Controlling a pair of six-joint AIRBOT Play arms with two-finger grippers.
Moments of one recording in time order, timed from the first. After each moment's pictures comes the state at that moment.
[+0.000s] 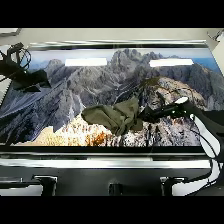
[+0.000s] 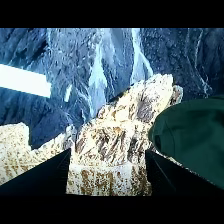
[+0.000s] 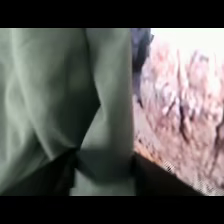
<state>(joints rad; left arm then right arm) -0.04 -1.52 1.87 1.44 -1.64 -1.85 -0.09 -1.71 1.09 -0.70 1.19 1.10</state>
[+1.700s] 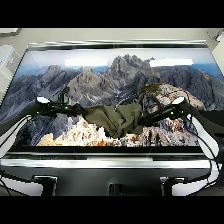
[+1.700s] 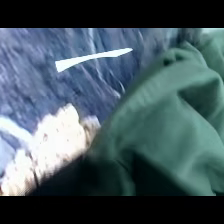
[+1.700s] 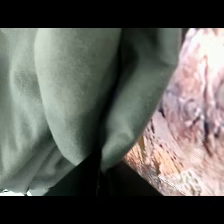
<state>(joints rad) -0.02 -1.70 1.09 0.50 -1.02 -0.97 -0.07 -1.69 1.08 -0.72 1.35 1.16</state>
